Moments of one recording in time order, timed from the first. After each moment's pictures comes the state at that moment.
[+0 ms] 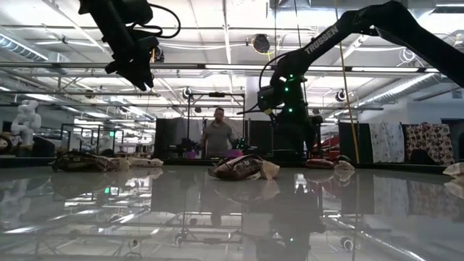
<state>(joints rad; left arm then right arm) 0.75 1.14 1.06 -0.82 0.03 -0.12 -0.74 2.20 1.79 -1.21 0.26 0.10</state>
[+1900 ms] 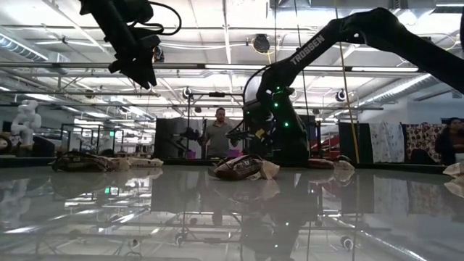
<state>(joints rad) 0.75 1.14 1.06 -0.78 0.03 -0.10 -0.62 2.31 1.79 -1.23 0.52 -0.17</state>
